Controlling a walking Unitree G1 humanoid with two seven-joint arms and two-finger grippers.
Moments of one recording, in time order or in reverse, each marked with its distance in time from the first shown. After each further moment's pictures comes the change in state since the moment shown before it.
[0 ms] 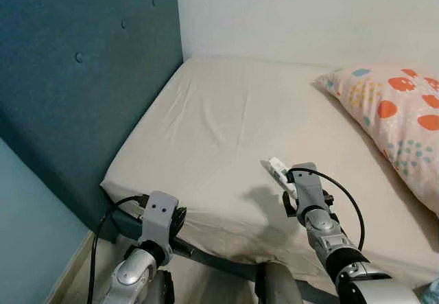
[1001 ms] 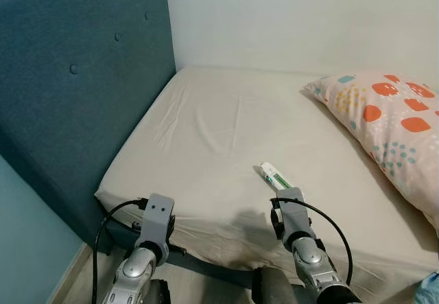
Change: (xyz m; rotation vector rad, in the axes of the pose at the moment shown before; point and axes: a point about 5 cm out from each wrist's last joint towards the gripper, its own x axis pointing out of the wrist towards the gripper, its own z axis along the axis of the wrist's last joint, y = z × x) left arm 0.018 0.016 -0.032 -0.009 0.147 0.154; right arm -0.026 0.041 -0.031 -0.021 -0.129 0.128
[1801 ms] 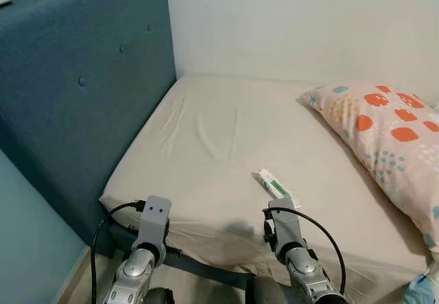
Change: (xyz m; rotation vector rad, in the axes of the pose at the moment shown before) left arm 0.005 0.006 -0.013 0.026 0.082 0.086; right arm -0.012 0.020 -0.025 0.053 0.091 0.089
